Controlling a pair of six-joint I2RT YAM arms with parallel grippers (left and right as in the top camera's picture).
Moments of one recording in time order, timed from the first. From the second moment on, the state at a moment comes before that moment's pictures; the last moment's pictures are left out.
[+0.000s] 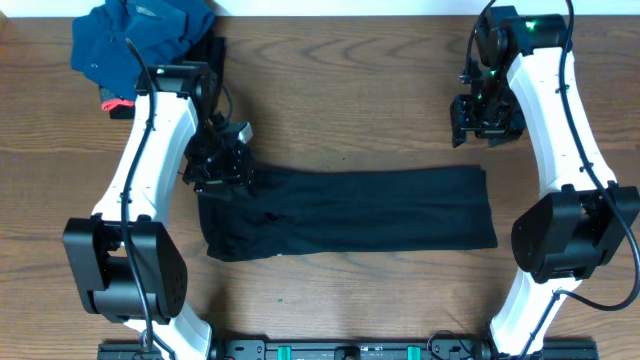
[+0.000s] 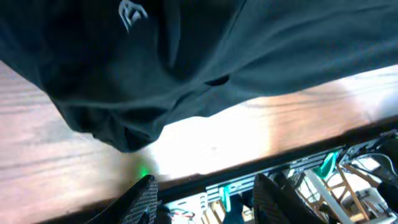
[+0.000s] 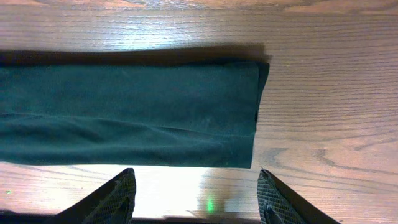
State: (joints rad) left arm -0.07 1.82 1.56 -1.57 0.30 0.06; right arm 0.09 2.03 1.99 -1.62 -0.02 0.11
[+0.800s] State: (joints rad) left arm 0.00 1.66 1.55 -1.25 -0.01 -0.29; right arm 0.55 2.22 1.99 -0.94 -0.55 0.11
